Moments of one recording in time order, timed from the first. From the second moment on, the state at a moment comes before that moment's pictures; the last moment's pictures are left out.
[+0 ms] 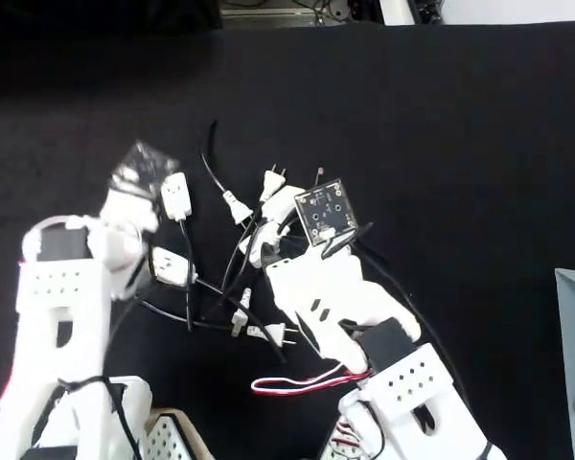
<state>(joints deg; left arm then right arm) -9.4 -38.7 44.4 71.7 -33.9 -29.5 -68.3 73.0 42.1 -5.4</state>
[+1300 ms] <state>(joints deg) 7.0 -8.5 44.0 55.8 -27.8 -27.9 -68.3 73.0 42.1 -5.4</state>
